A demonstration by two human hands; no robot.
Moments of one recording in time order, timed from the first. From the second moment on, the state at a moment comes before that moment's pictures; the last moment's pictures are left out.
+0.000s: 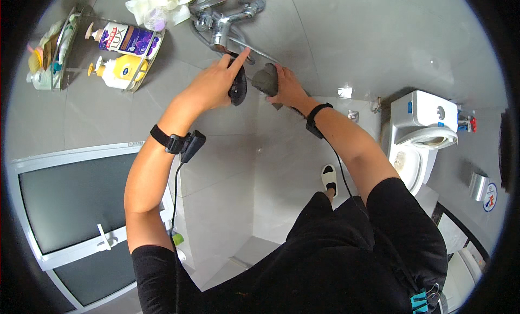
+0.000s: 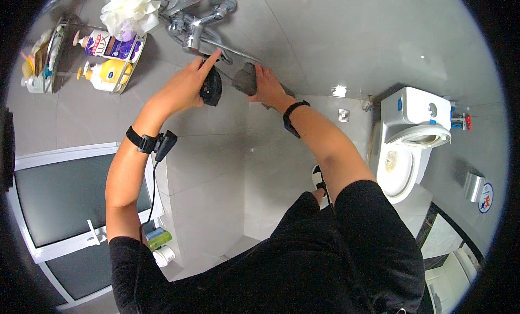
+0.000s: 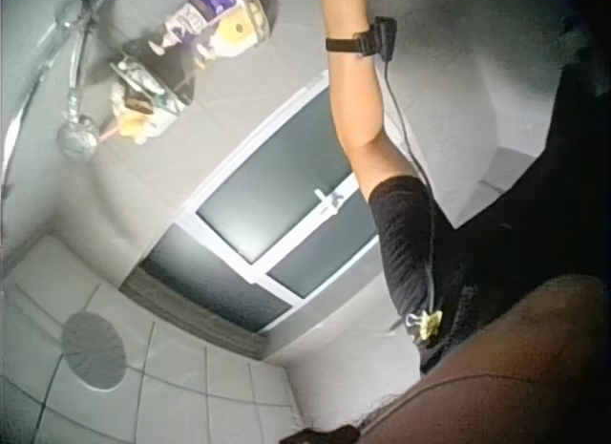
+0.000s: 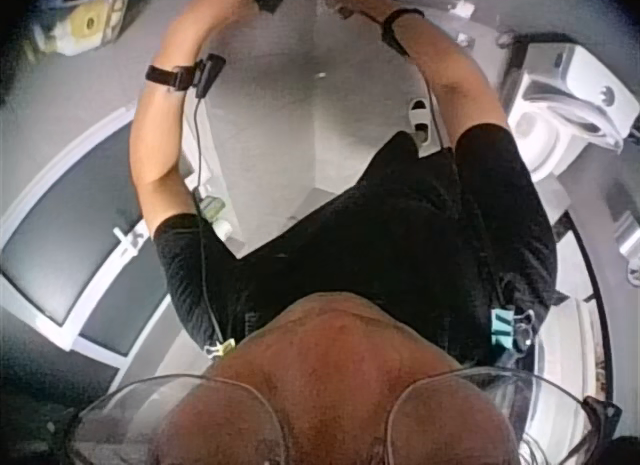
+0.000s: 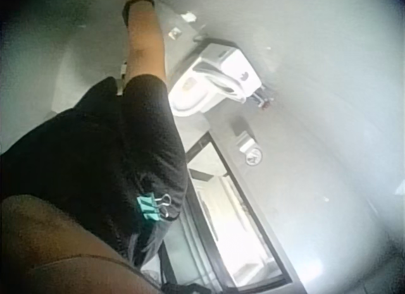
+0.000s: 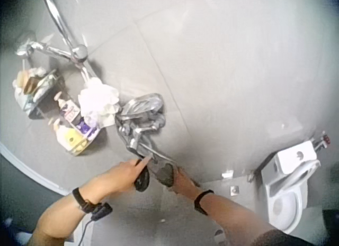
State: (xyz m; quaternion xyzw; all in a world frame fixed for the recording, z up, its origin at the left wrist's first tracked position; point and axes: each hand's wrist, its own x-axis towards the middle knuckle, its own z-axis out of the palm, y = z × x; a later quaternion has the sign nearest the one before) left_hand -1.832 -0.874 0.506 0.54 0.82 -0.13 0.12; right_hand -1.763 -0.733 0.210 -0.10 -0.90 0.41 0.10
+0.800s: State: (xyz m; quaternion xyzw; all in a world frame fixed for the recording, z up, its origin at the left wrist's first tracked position) left_hand -1.830 -0.857 0.534 0.47 0.84 -0.23 0.15; right_hand -1.803 -0.733 0.213 -0.15 -0.87 0.41 0.22
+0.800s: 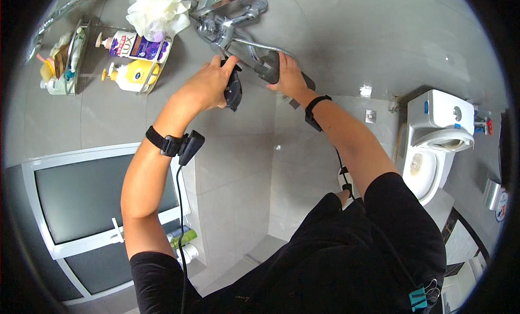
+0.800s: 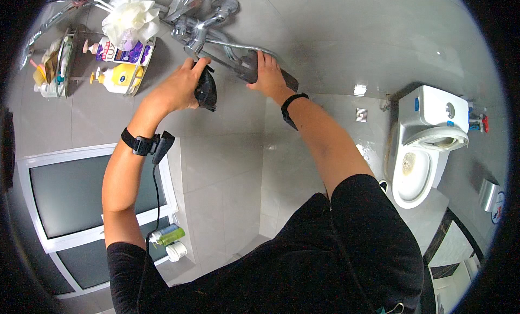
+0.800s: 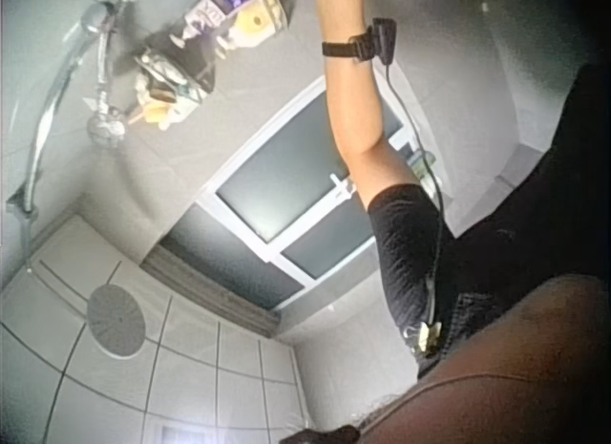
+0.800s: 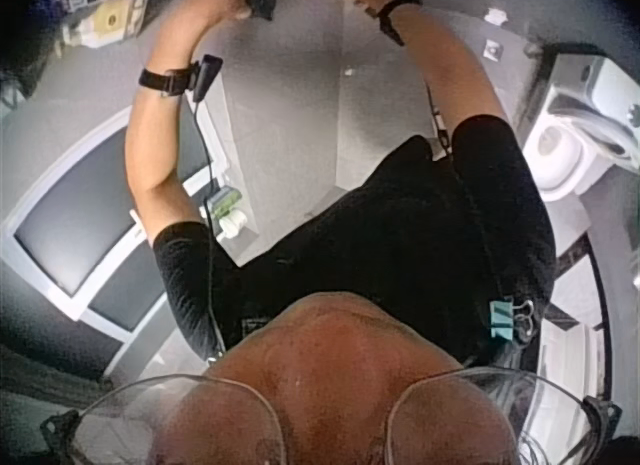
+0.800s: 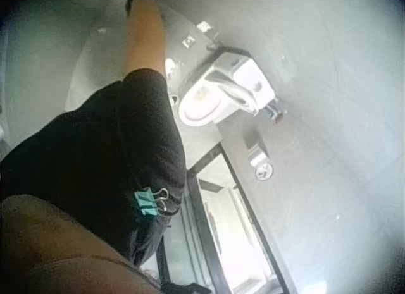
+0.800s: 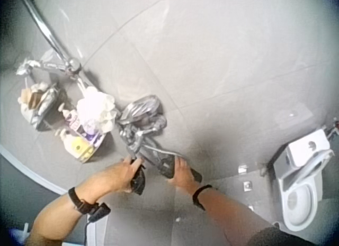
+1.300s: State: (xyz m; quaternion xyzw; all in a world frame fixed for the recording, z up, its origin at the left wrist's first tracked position) left_hand -1.835 -0.869 0.524 0.48 0.85 -0.17 0.14; right_hand -1.828 -0.752 0.194 -0.20 -0.84 0.38 0.33
